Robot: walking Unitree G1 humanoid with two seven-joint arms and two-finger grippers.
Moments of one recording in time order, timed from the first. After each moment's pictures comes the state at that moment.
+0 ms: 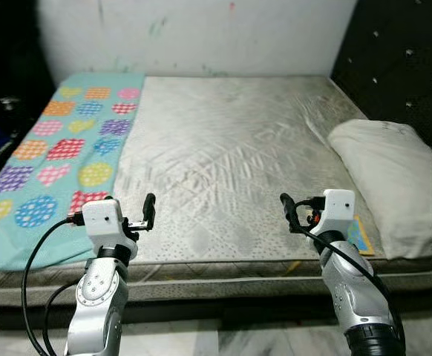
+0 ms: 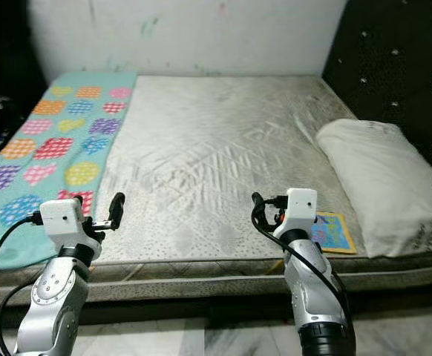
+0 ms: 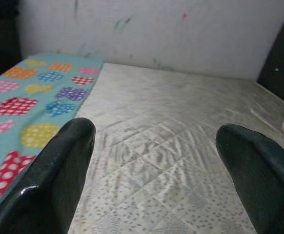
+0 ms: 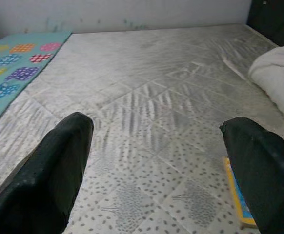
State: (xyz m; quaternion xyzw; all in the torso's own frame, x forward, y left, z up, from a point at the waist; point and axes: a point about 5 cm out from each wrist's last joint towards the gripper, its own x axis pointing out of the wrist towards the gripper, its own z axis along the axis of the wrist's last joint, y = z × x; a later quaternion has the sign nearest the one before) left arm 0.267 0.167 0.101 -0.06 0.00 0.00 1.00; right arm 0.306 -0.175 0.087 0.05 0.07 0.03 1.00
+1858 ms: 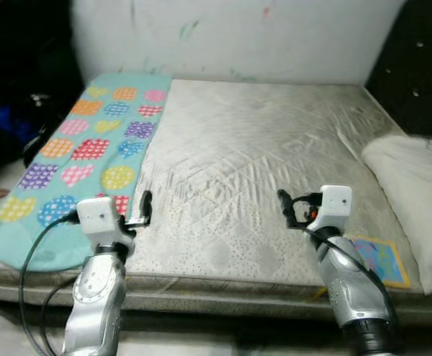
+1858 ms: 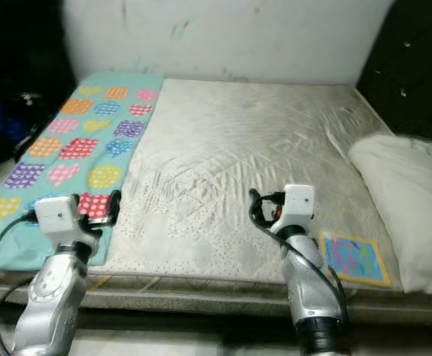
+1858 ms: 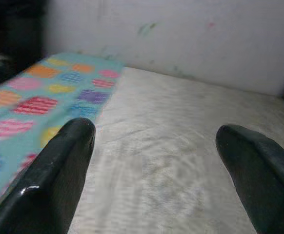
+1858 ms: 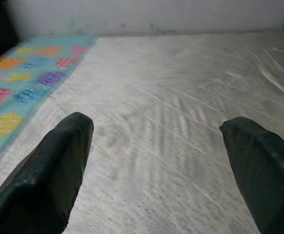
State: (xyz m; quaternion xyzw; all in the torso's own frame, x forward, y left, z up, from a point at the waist) left arm 0.272 0.155 0.103 -0.10 -0.01 -0.01 1.00; right arm 0.308 -0.184 0.087 0.04 0.07 0.02 1.00
